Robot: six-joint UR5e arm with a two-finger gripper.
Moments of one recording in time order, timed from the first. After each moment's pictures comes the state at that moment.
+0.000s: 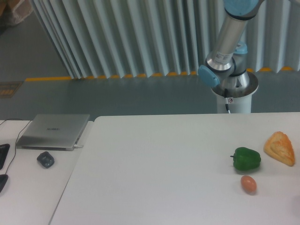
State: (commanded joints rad) arm 2.93 -1.85 -1.53 -1.14 1.43 1.97
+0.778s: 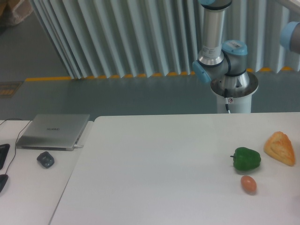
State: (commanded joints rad) arm 2.66 -1.80 -1.53 -1.31 1.63 2.11
